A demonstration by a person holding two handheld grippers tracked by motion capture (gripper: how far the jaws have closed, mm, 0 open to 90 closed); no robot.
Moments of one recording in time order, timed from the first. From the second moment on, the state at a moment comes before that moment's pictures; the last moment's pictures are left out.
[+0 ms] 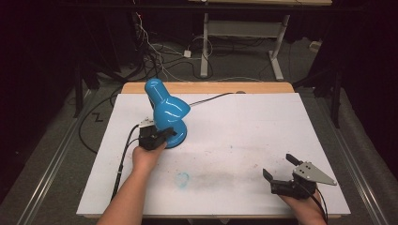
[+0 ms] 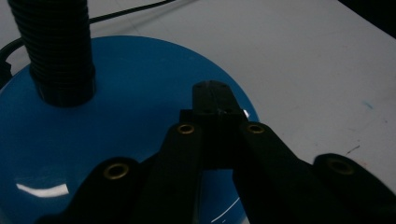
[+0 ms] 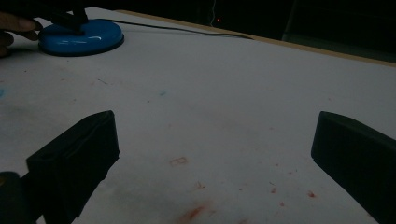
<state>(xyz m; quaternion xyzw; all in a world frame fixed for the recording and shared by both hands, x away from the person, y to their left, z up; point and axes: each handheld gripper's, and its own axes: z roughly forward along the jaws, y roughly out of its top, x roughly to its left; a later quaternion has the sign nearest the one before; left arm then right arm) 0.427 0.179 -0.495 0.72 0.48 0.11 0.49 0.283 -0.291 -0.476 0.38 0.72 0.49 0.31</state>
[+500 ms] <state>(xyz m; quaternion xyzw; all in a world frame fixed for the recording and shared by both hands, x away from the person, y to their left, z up) 0.425 0.179 -0.494 0.72 0.48 0.11 0.49 0.284 -0.291 -0.476 0.38 0.72 0.49 0.31</state>
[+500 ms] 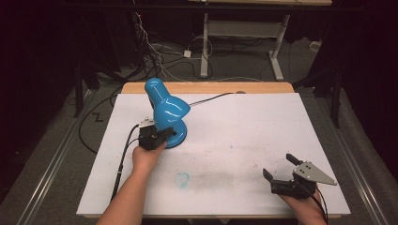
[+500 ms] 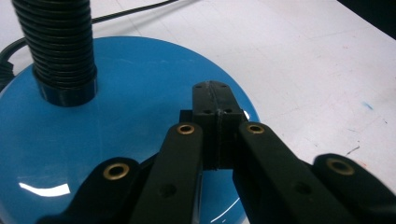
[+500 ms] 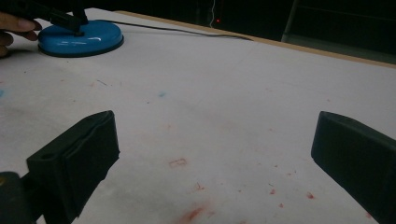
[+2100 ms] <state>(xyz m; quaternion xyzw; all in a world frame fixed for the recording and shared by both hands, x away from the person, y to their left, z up) 0.323 0.221 -0.482 0.76 0.43 0.14 0.47 0.281 -0.293 -0.474 0.39 0.71 0.49 0.31</state>
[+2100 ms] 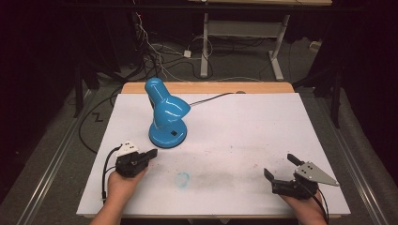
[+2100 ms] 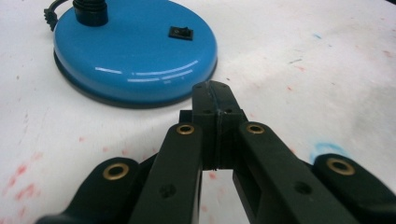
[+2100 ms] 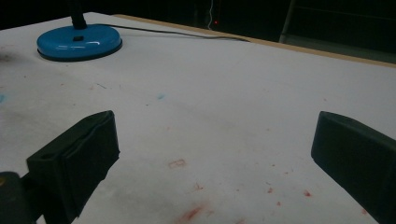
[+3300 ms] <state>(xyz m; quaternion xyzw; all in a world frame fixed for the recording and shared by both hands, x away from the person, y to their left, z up) 0.302 0.216 -0.488 0.78 0.39 0.16 0.46 0.283 -0.292 -0.477 0.39 0.72 0.48 0.31</state>
